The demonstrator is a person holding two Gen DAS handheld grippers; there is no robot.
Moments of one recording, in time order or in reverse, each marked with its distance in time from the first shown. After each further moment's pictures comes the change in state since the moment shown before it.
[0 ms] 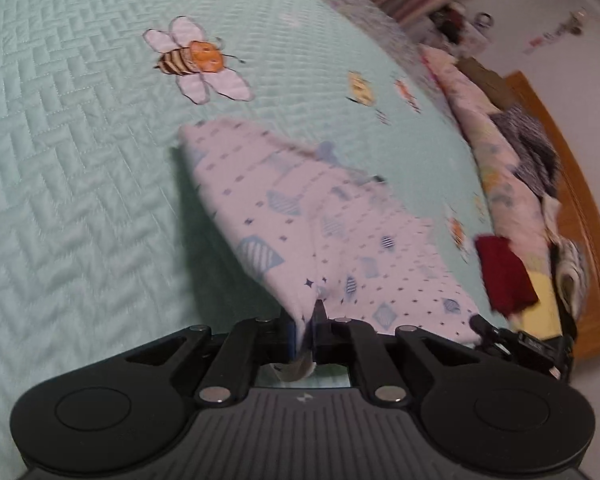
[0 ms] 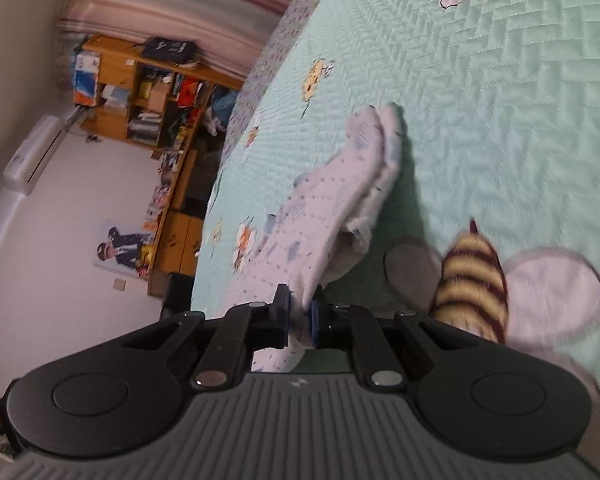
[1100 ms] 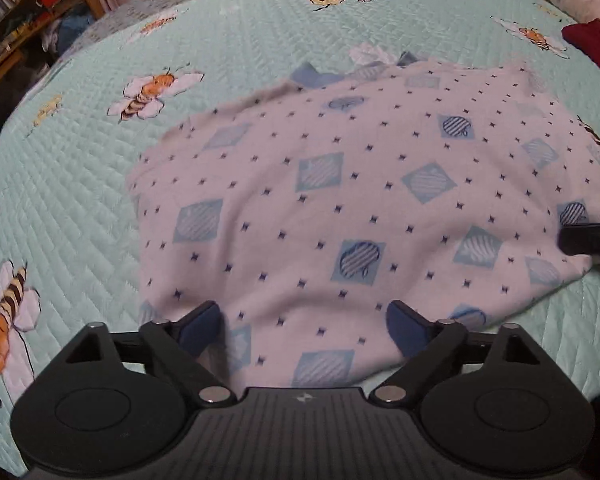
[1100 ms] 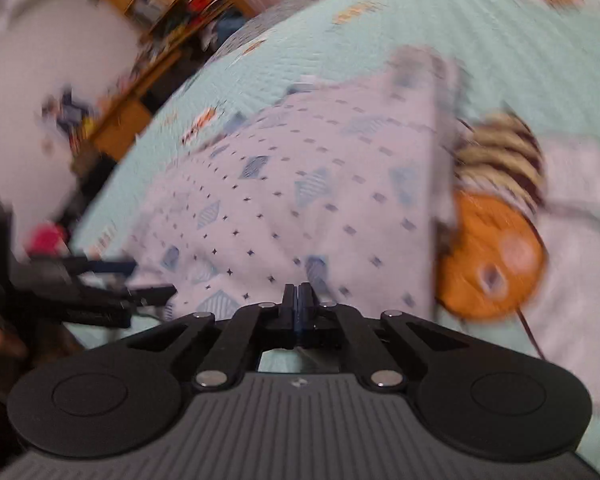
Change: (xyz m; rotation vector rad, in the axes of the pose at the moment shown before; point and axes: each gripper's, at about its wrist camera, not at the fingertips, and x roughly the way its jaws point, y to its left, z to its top) left arm 0.085 -0.084 -0.089 0.558 0.025 0.643; right arm 0.035 0.021 -0.077 -0.400 0.095 -0.246
